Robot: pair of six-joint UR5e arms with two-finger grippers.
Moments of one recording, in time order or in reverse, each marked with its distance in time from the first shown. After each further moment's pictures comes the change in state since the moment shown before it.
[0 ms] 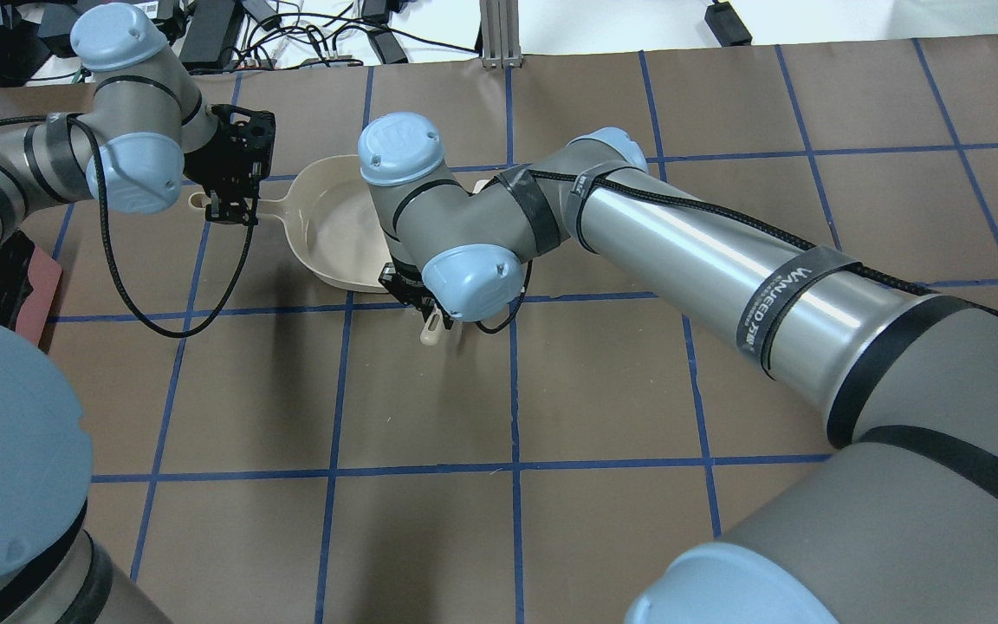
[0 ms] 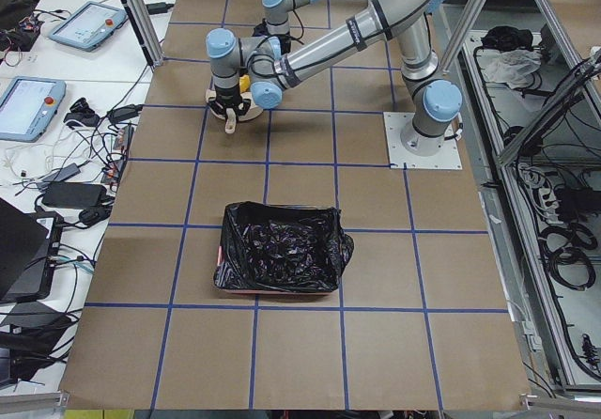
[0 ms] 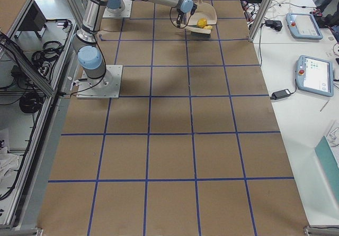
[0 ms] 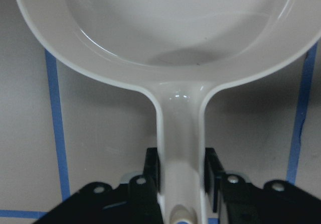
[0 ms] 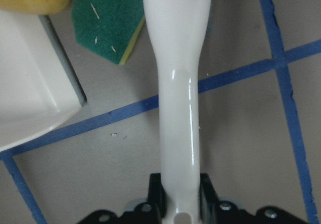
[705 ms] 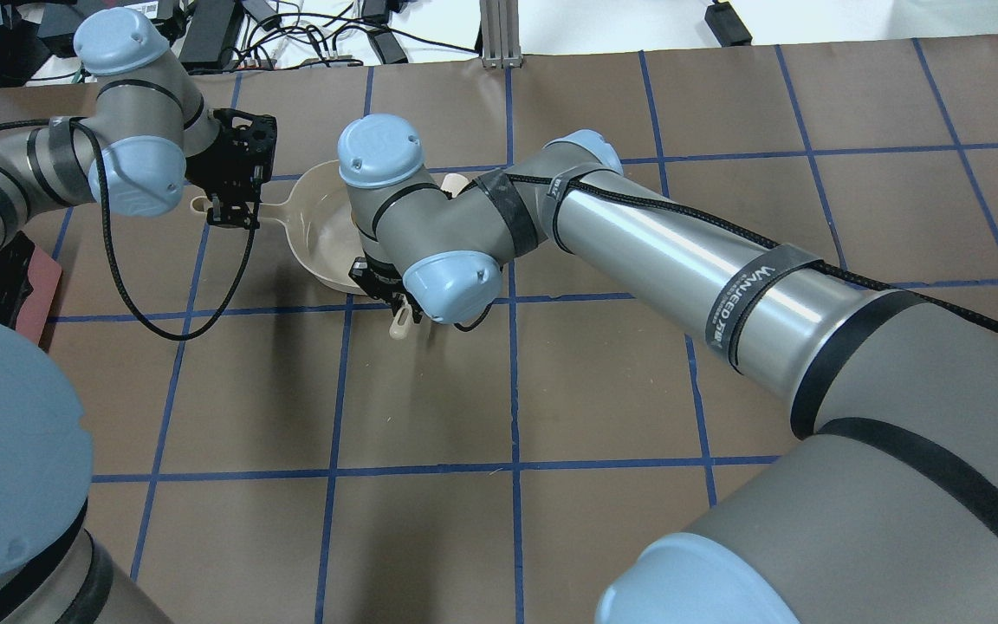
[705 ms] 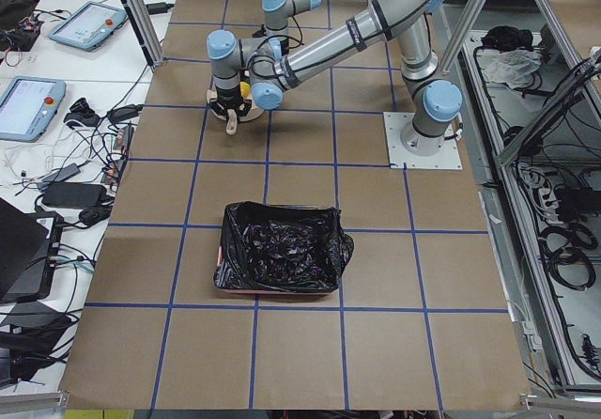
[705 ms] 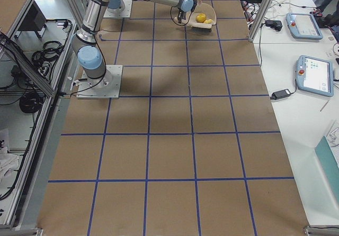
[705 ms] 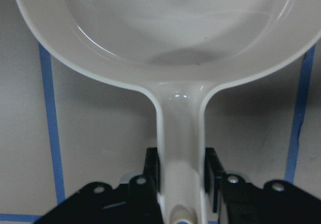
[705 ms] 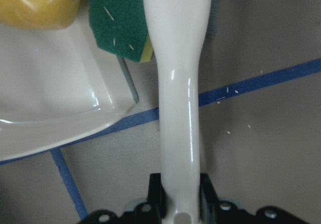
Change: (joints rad) left arm 0.000 -0.002 -0.008 0.001 0.000 -0.002; right arm 0.021 0.038 -0.057 -0.052 0.048 0.007
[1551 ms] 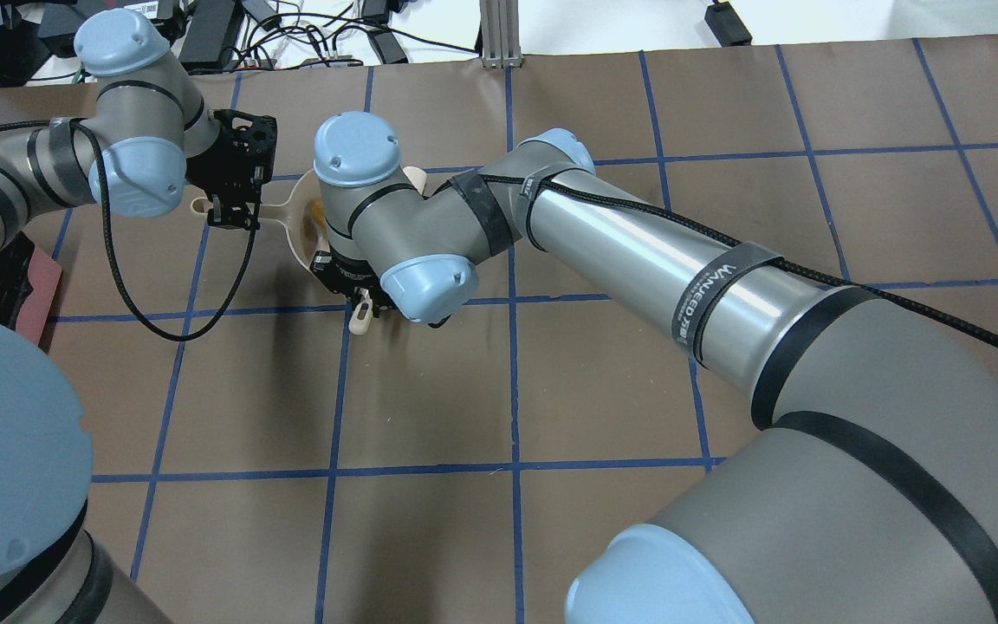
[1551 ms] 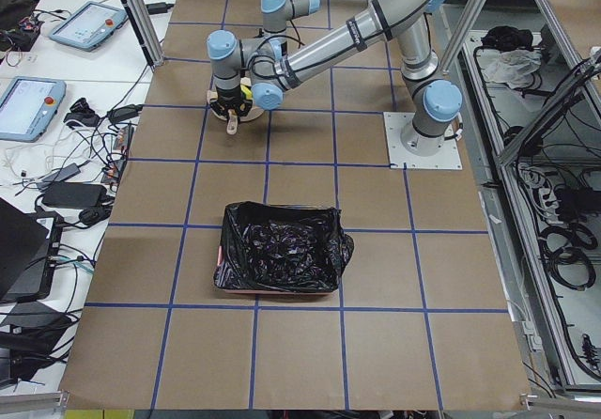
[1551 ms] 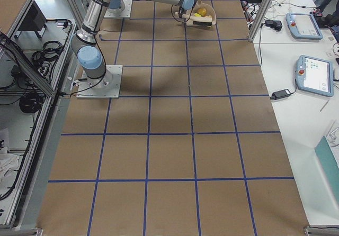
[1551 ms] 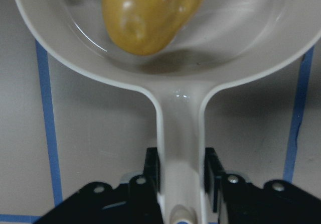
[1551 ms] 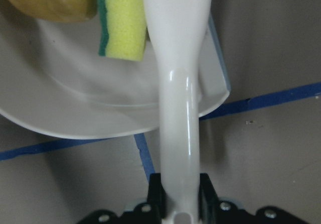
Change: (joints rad) left arm 0.000 0.001 -0.002 0.000 0.000 -0.005; right arm 0.030 0.048 -0.060 -0.075 0.091 -0.005
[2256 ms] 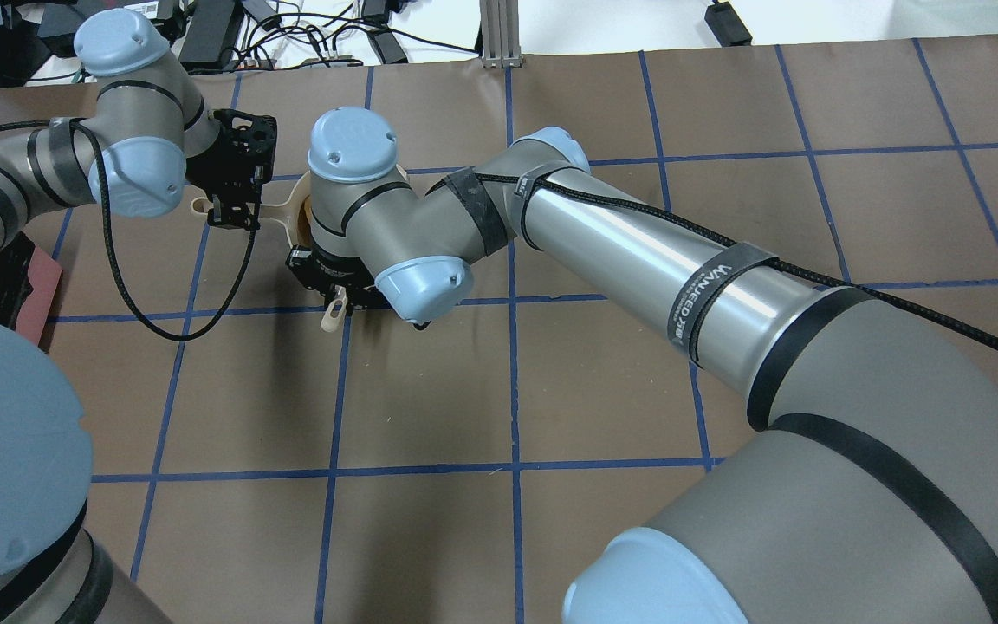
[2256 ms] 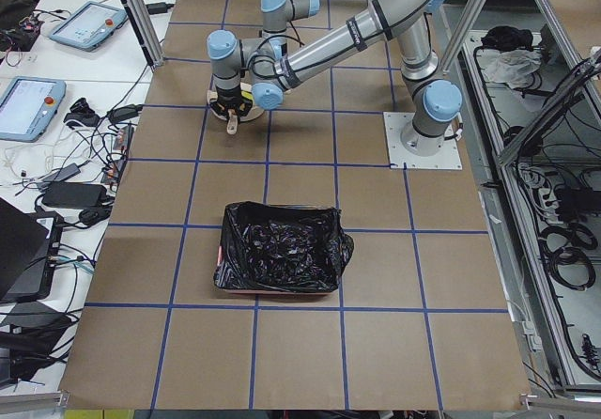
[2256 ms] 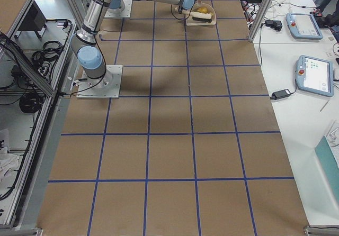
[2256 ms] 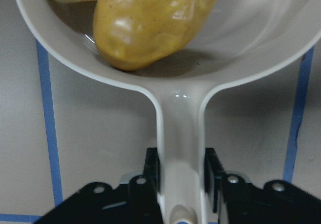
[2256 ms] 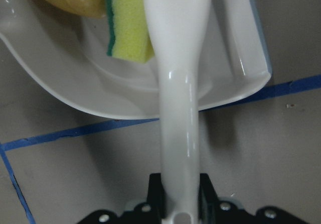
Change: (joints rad) left arm 0.000 0.000 0.000 0.000 -0.003 -0.002; right arm 0.003 -0.006 -0.007 -0.034 0.076 0.026
